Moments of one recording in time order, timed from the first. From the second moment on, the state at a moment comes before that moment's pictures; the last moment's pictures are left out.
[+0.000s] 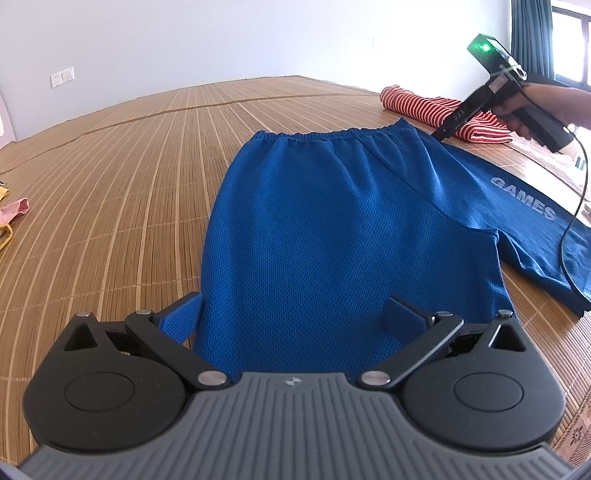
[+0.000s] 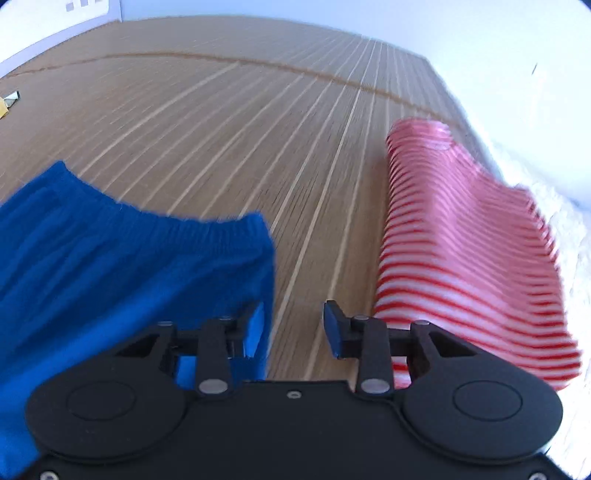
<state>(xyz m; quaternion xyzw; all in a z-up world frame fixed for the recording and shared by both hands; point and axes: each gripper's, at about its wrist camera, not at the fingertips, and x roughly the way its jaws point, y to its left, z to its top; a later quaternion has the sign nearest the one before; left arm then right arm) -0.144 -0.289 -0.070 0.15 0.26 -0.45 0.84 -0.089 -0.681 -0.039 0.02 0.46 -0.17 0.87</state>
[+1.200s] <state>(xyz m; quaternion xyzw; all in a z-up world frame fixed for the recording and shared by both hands) -0.159 -0.302 -0.072 0.18 0.25 -0.44 0.84 -0.279 -0.573 -0.060 0.04 0.33 -0.22 0.92</state>
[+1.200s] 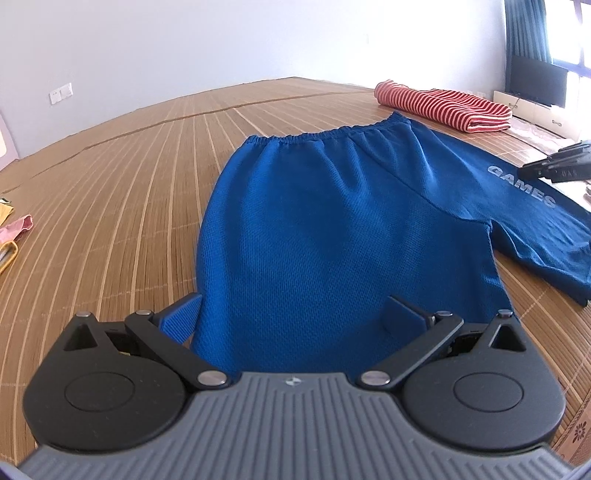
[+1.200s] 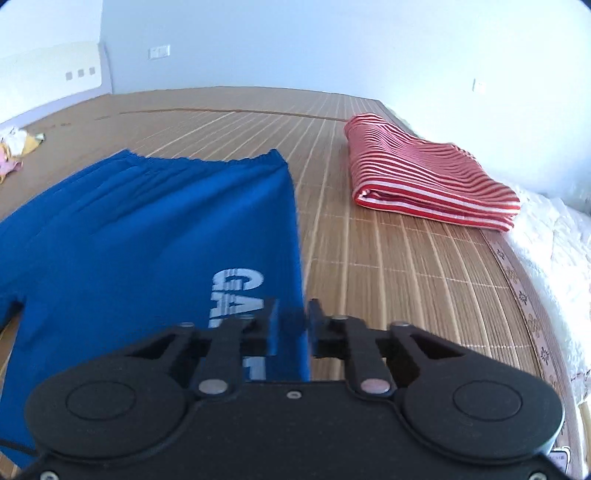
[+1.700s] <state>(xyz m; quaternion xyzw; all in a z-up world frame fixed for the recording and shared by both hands) -0.176 -0.295 -0.066 0.20 0.21 -0.43 0.85 -0.283 -0.546 -0.061 -0.07 0.36 -0.27 0.89</state>
